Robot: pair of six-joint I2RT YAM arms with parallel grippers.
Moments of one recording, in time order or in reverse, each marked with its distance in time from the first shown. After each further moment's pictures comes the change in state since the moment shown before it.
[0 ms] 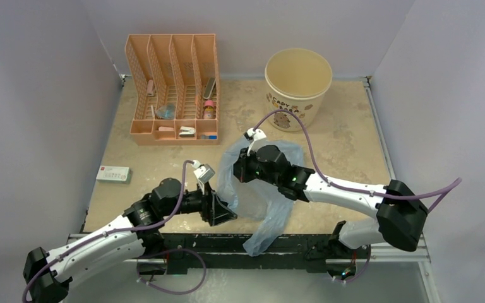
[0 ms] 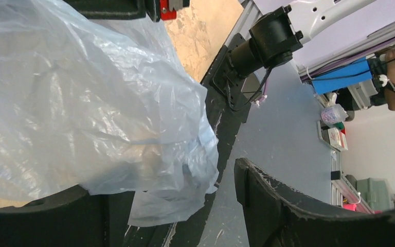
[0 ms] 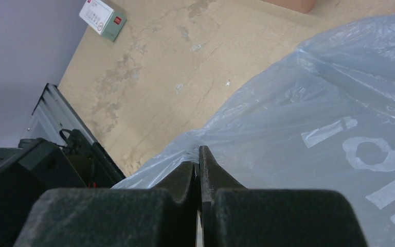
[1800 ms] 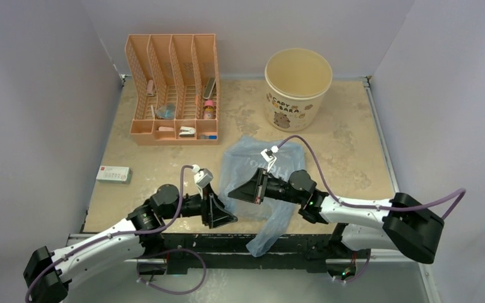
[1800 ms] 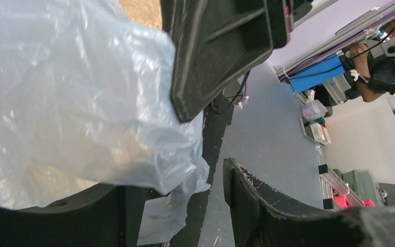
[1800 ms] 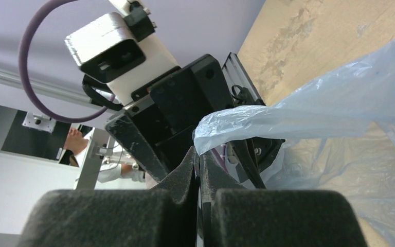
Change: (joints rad) left arm -0.006 -0.019 -0.131 0.223 0.064 -0.035; right arm -0.001 -0.170 -0.424 0.684 -0.405 0.538
